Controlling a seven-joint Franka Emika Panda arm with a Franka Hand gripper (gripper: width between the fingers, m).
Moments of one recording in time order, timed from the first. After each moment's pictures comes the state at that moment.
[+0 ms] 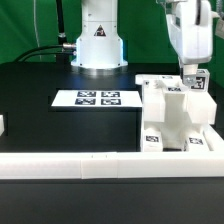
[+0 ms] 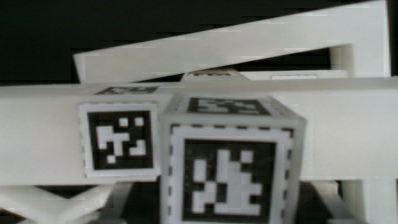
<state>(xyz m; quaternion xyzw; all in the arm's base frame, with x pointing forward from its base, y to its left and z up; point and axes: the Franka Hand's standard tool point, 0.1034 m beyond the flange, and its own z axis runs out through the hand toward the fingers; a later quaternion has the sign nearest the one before) 0.583 0.105 0.111 -0.61 0.79 0.03 0.06</state>
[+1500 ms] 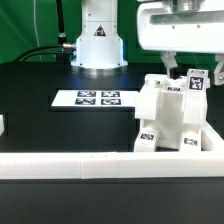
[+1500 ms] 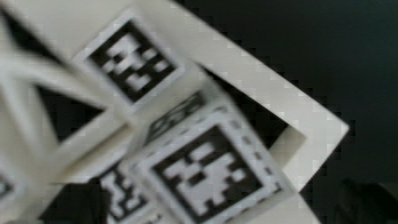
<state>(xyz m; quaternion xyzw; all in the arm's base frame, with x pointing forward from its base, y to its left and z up) 0.602 0.108 0.121 -0.93 0.37 -0.01 0.04</state>
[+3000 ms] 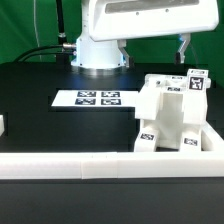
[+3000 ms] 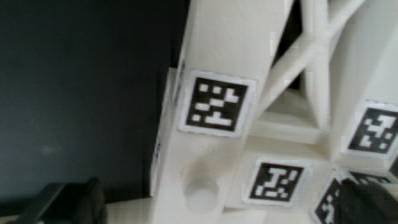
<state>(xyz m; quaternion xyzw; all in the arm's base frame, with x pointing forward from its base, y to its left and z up) 0.550 0.058 0.131 -0.99 0.05 -0.07 0.05</state>
